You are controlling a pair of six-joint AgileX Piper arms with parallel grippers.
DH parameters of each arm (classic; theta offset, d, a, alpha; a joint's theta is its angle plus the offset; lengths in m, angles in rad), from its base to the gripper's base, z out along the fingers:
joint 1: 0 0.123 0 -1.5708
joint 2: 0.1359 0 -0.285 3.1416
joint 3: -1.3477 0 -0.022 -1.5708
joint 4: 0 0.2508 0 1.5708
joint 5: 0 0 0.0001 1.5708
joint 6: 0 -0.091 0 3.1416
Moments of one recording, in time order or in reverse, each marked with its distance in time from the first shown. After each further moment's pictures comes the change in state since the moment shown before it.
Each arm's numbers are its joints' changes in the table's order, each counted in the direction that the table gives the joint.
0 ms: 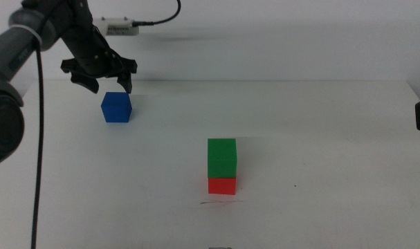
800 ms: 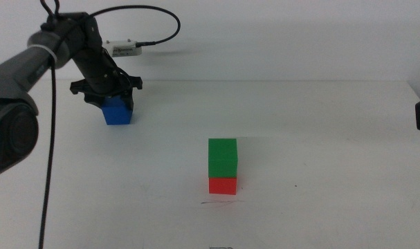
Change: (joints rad) left arm 0.000 0.094 0.007 -0.016 0.020 0.087; right arm 0.000 0.000 0.000 0.000 0.000 0.000
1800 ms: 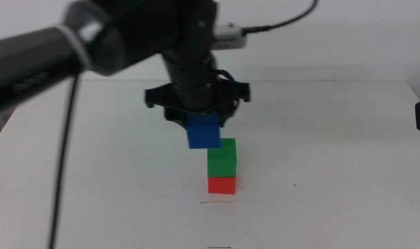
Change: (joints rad) left arm -0.600 -0.590 -0.517 0.221 -0.019 0.625; right arm 0.000 0.000 0.000 0.000 0.000 0.000
